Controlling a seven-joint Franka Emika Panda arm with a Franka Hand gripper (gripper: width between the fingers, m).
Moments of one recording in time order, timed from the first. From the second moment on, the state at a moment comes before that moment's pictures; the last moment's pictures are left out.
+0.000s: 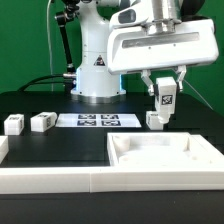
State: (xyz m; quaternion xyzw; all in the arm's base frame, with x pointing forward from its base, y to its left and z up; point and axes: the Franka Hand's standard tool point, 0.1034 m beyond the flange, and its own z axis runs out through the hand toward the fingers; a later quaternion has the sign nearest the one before) arm 0.519 0.086 0.112 -0.98 0.00 -0.19 0.05
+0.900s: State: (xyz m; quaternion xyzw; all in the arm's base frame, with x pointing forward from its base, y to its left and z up) arm 0.551 0.088 0.116 -0.98 -0.02 -0.19 0.05
